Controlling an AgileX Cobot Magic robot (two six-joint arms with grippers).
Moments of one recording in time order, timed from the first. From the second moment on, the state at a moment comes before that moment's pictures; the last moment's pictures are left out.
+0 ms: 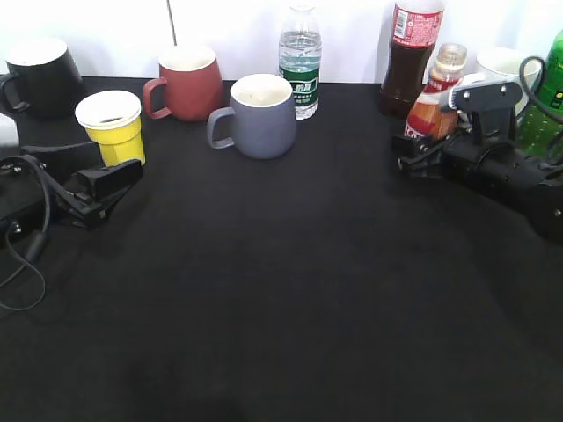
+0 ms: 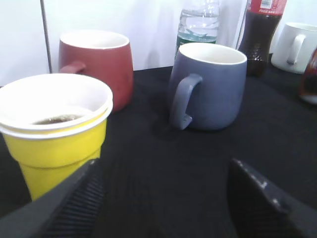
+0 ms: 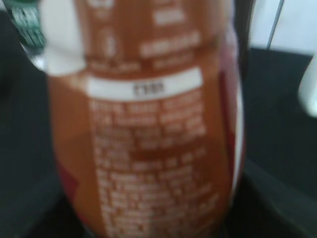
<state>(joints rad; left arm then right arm) -0.09 1.82 -0.44 0.59 -1.21 -0.23 0.18 2.05 -0.80 -0.25 -0.87 0.16</state>
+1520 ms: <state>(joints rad) -0.50 0.57 -0.68 0.14 0.85 -0.27 0.18 0.72 -0.79 0.25 0.75 -0.16</state>
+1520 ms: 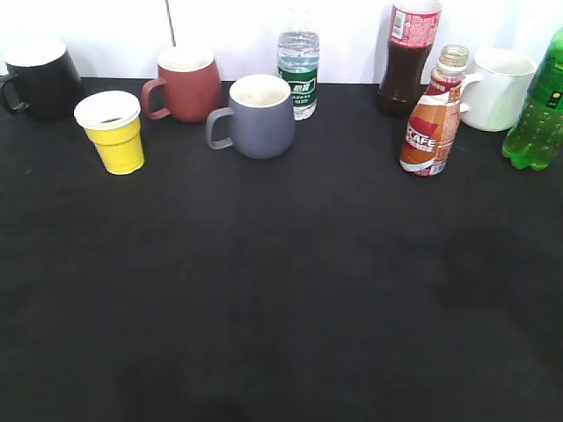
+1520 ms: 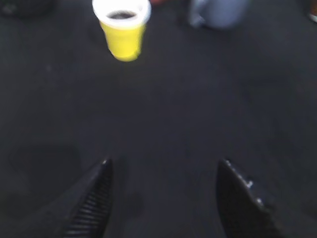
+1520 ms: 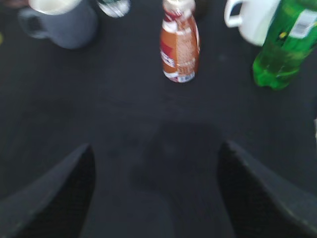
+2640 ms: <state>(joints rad) -0.34 0.06 -0.53 0.15 1.07 -0.14 0.18 0.10 -0.50 -0.02 1.05 0.08</state>
